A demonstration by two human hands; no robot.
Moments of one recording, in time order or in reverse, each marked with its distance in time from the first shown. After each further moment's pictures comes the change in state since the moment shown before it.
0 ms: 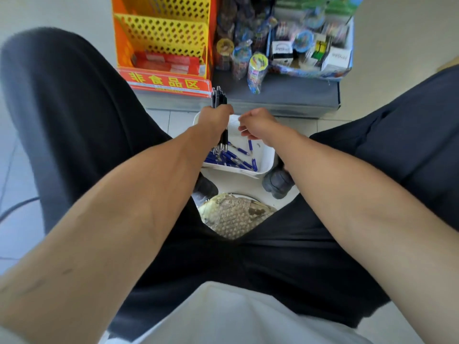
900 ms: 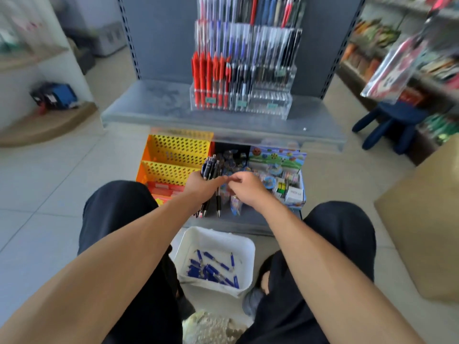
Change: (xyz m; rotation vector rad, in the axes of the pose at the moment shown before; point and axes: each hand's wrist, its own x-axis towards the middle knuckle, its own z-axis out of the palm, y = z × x) left_hand -0.067 0.124 -0.048 -0.005 0.027 0.425; right_hand -0.083 -0.128 -0.082 -0.178 0.125 -0.472
